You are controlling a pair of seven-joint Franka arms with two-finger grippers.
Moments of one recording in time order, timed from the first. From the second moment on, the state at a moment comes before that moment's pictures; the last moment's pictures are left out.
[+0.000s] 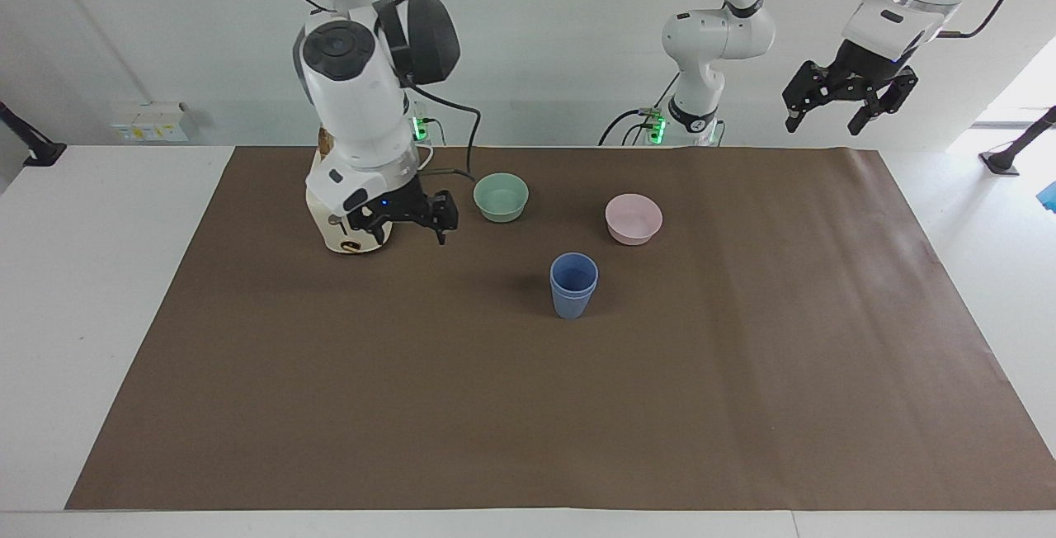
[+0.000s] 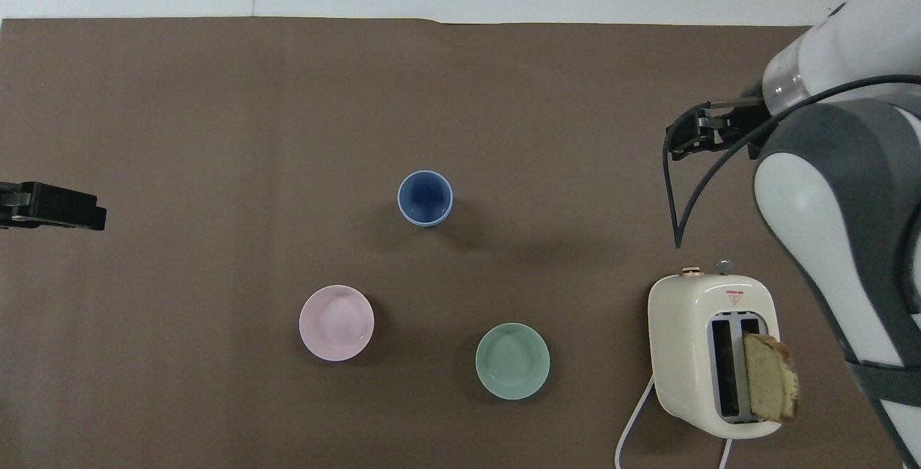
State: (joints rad) left arm -0.02 -0.09 -0.07 -1.53 -0.04 1.44 -0.02; right arm -0.08 0.21 0.25 -1.40 -0.06 1.58 0.16
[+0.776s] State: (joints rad) left arm -0.02 -0.09 -0.07 -1.53 -0.04 1.44 -0.02; right arm -0.16 0.07 0.25 -1.40 -0.07 1.49 0.07
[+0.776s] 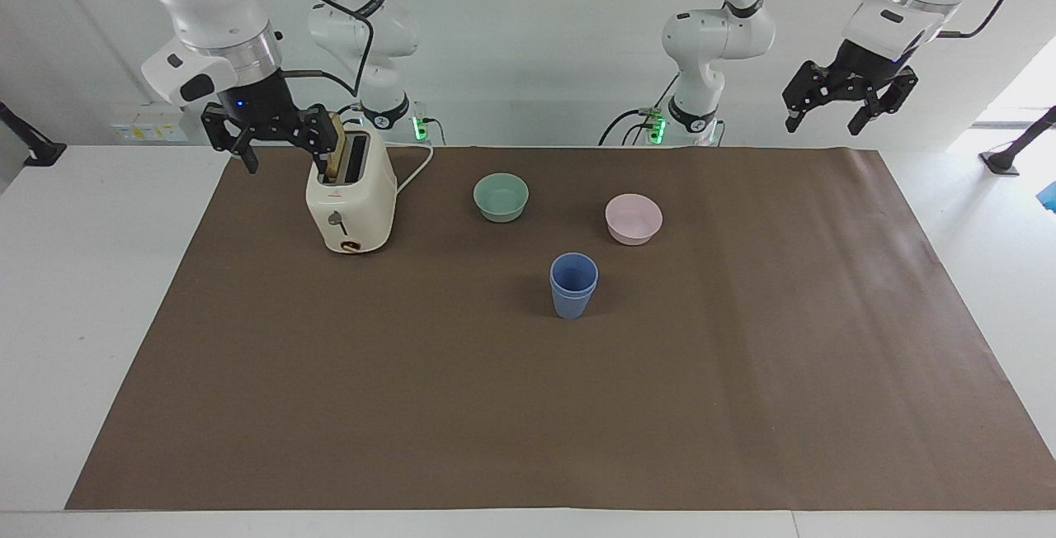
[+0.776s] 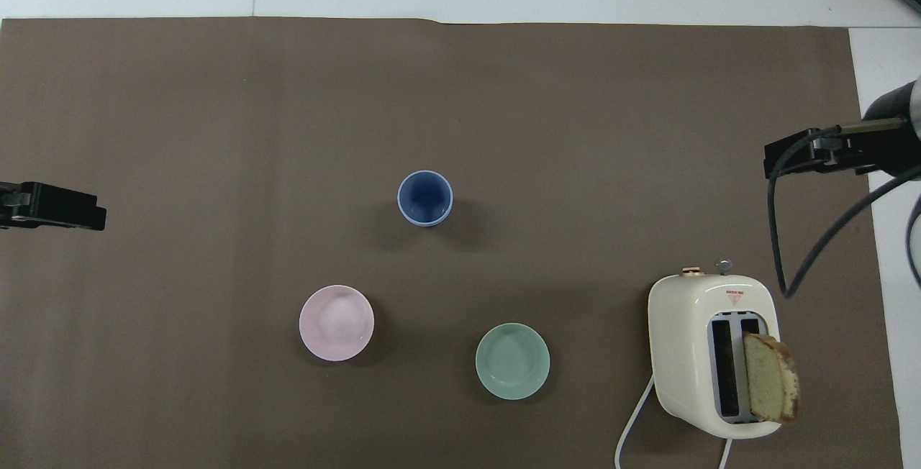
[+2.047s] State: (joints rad) left arm -0.02 -0.09 -0.07 -1.53 -0.04 1.44 -0.02; right arm -0.21 0.07 0.24 -1.41 -0.07 1.49 0.07
